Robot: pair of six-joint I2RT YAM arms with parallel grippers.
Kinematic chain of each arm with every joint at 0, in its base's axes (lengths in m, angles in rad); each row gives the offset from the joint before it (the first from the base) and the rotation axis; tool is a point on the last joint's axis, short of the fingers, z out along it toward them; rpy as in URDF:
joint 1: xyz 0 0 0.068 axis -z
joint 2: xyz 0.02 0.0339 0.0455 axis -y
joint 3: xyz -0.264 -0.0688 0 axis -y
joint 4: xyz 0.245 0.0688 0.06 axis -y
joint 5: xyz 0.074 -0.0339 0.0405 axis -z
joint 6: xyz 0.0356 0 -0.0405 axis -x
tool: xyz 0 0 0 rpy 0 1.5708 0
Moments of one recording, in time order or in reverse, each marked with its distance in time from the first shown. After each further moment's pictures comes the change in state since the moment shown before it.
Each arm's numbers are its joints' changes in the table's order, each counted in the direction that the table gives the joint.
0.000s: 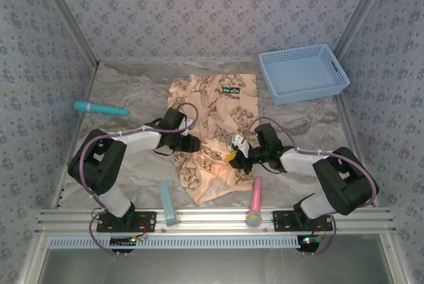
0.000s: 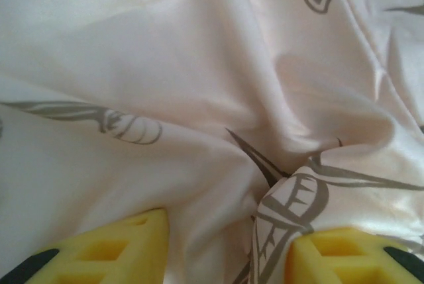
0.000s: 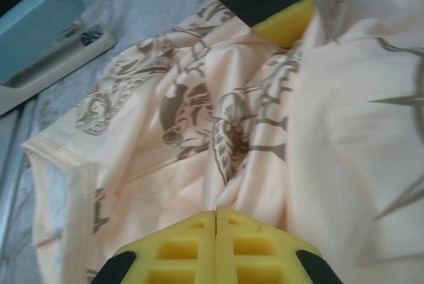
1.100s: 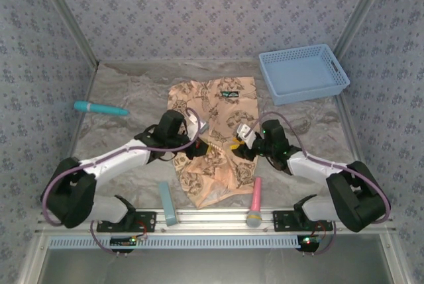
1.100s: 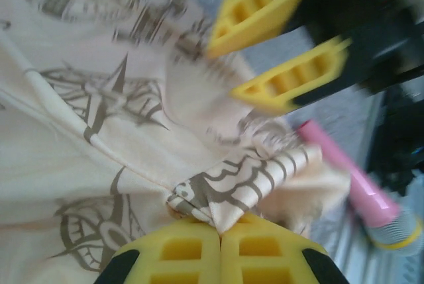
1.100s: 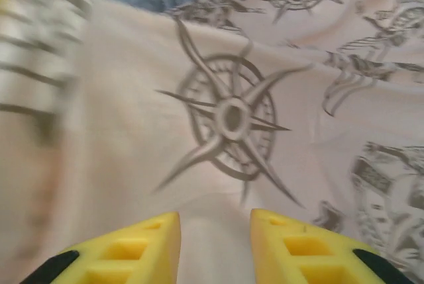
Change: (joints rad) left arm 0.117 0.327 -0.086 0.125 0.257 -0.160; right arm 0.007 0.143 -0.003 0.075 0.338 0.015
